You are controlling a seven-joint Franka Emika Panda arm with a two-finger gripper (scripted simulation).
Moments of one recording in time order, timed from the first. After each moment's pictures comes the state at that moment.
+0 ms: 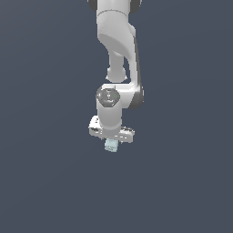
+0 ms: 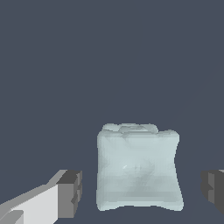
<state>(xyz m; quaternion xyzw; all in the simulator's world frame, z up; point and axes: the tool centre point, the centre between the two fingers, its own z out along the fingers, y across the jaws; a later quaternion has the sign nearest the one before) 0.028 -0.024 0.074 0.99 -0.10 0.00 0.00</state>
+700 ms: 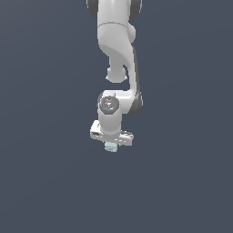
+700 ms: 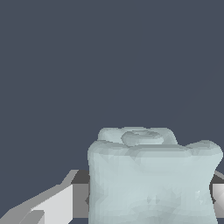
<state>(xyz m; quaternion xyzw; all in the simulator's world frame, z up) 0.029 -0.024 0.041 0.99 -0.11 0.00 0.00</state>
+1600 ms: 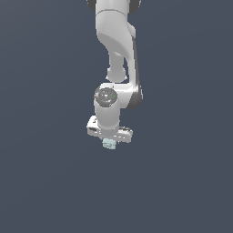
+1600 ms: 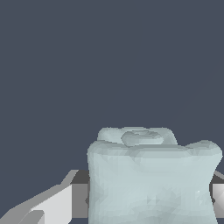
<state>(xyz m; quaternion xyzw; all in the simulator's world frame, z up) 0.028 -0.031 0.076 0.99 -0.10 0.00 0.00</state>
